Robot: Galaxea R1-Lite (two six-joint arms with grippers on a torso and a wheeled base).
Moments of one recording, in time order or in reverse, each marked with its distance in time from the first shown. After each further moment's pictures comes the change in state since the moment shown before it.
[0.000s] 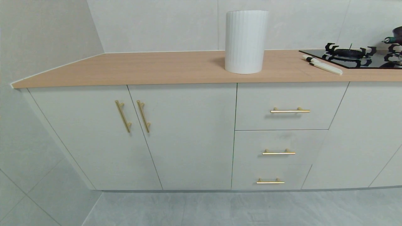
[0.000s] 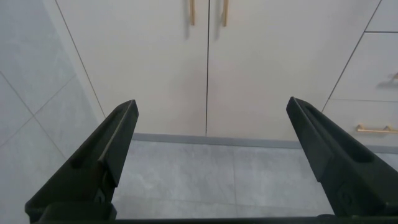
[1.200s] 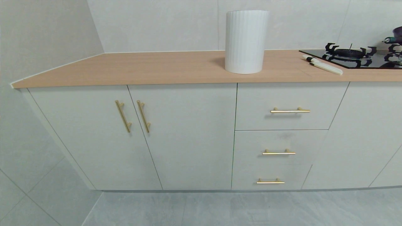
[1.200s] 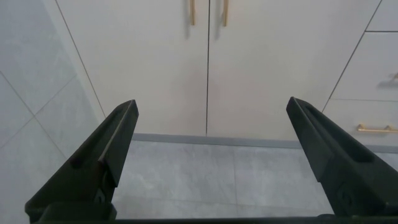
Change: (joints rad) left arm 0.000 0.000 0.000 0.000 0.000 0.002; right arm -0.056 -0.171 0.404 -0.085 0.524 0.149
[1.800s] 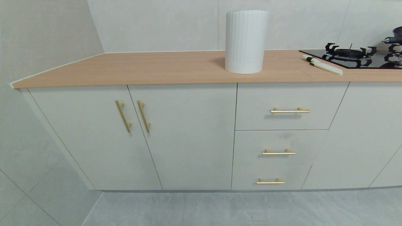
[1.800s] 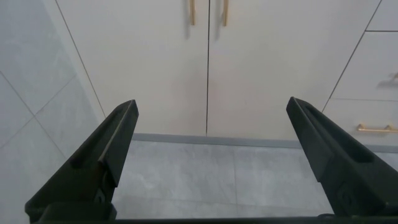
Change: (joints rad) left arm 0.000 0.000 0.000 0.000 0.000 0.001; right arm 0.000 0.000 0.000 0.002 0.000 0.000
